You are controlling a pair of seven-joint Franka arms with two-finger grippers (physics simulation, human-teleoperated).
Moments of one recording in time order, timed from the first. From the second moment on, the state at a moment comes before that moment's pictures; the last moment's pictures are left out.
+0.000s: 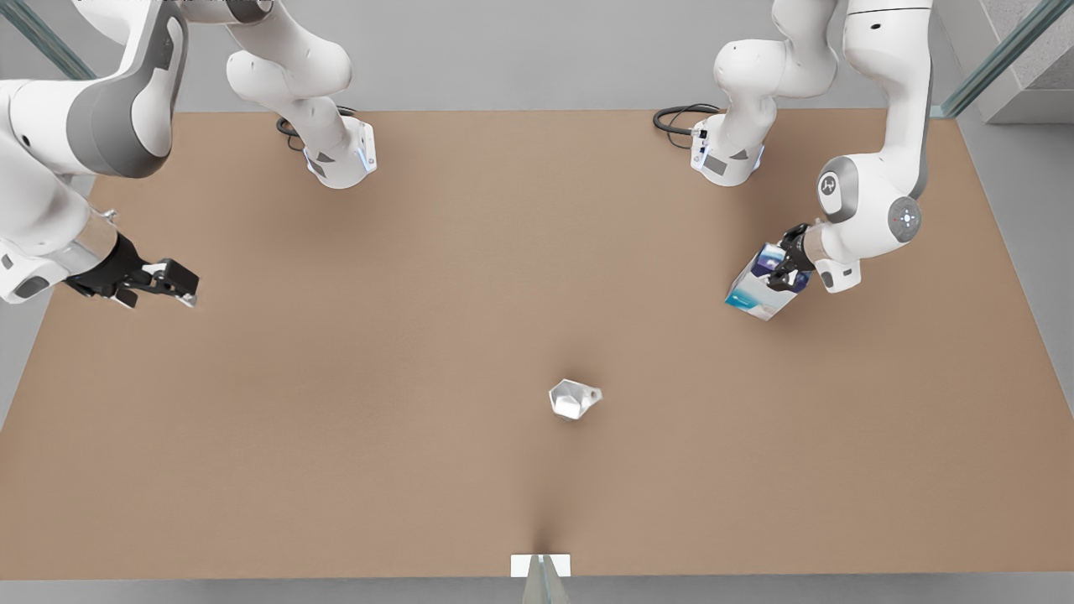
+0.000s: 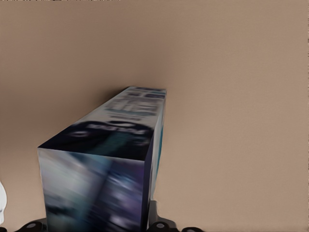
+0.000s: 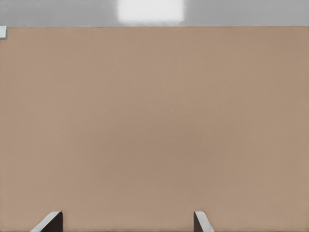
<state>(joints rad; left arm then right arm) -0.11 -0.12 0.17 -2.49 -0.23 2.11 -0.95 0.13 0.16 -0.18 -1.34 0.04 1.54 -0.04</state>
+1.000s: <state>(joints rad) -0.35 0.27 -0.30 -1.90 -0.34 2.19 -1.38 0.13 0.15 -0.20 -1.33 0.04 1.54 -0.04</state>
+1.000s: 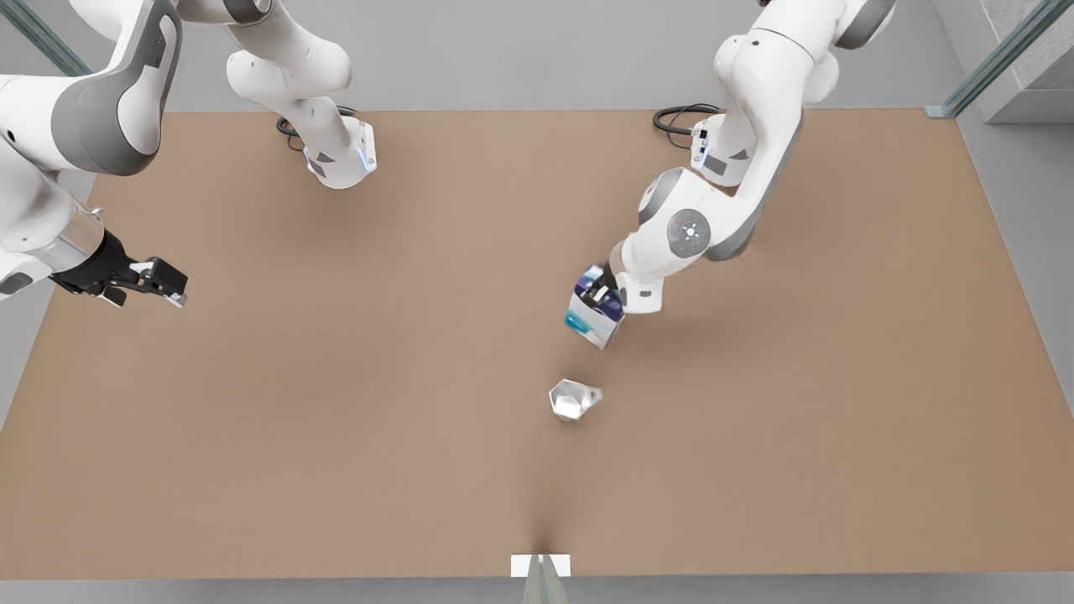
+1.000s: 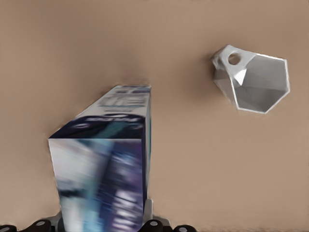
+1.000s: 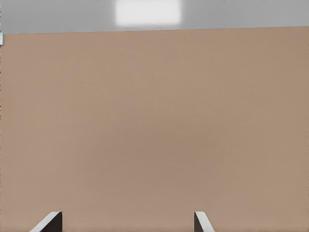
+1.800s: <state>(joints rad) -0.38 0.32 0.14 -1.44 -0.14 1.73 -0.28 0.13 0.16 -0.20 -1.32 0.04 1.55 -0.04</state>
